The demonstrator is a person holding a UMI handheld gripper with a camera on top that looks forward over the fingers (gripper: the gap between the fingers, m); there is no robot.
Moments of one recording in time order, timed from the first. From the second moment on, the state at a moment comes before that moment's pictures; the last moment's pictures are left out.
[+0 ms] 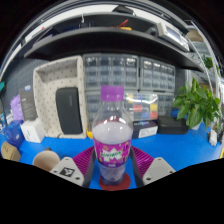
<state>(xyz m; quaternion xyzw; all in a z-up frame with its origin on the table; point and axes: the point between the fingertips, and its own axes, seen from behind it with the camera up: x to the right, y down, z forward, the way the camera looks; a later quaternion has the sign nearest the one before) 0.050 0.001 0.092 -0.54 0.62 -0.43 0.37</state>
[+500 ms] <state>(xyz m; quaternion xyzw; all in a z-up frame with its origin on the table) -0.078 0.043 0.114 -0.56 0.64 -0.40 0.34</state>
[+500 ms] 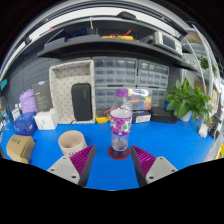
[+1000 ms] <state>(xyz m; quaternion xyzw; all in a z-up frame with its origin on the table) -0.137 0.073 0.228 -0.55 0.63 -0.41 0.37</state>
